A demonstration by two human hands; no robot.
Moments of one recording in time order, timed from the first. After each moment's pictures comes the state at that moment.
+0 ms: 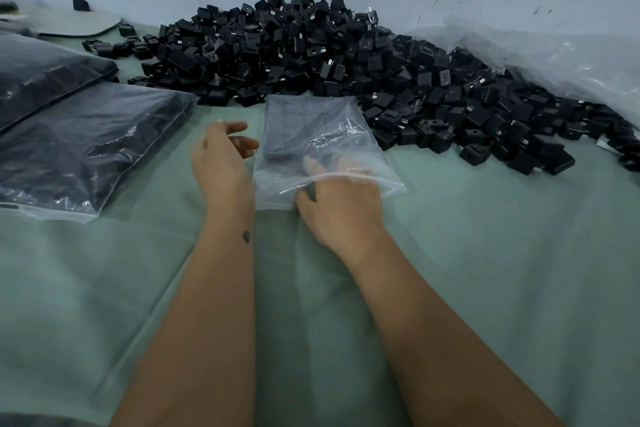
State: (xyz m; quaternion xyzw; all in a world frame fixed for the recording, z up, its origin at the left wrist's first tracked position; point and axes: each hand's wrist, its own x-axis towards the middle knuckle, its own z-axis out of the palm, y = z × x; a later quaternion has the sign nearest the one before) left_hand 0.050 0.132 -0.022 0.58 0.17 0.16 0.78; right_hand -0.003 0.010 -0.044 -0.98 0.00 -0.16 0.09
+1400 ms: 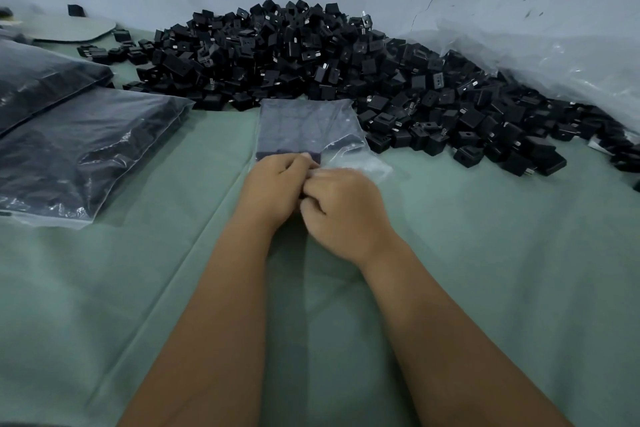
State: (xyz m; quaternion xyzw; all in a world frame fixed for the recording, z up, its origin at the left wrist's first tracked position) left_hand 0.042 0.108 -0.040 0.86 -0.13 0.06 0.49; right_hand -0.013 -0.003 -0.036 -0.92 -0.17 -0.30 0.19
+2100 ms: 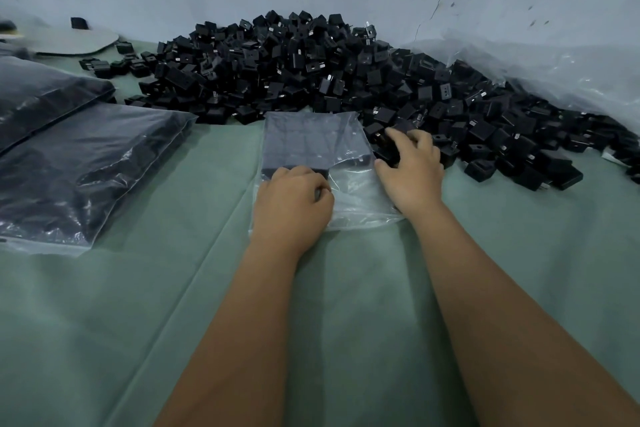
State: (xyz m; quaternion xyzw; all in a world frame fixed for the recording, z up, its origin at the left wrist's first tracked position) left_hand 0.046 0.096 -0.045 0.93 -0.17 0.14 0.30; right_hand 0.073 -0.098 -0.053 -0.92 0.14 -0.28 0.23
